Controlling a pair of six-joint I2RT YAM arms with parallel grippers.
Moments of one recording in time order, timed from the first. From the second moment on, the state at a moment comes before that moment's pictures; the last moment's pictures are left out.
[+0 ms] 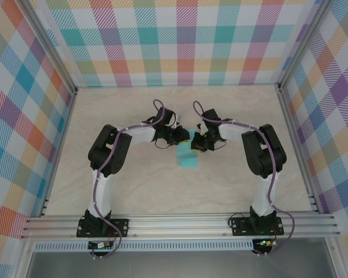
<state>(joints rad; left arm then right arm) -0.52 2.15 1.39 -0.14 0.58 -0.78 0.43 2.00 1.24 -0.50 -0.46 0.52</state>
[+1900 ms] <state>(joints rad) -0.46 1.99 1.40 -0.16 0.43 -0.67 0.43 2.00 1.26 -0.52 -0.45 0.49</state>
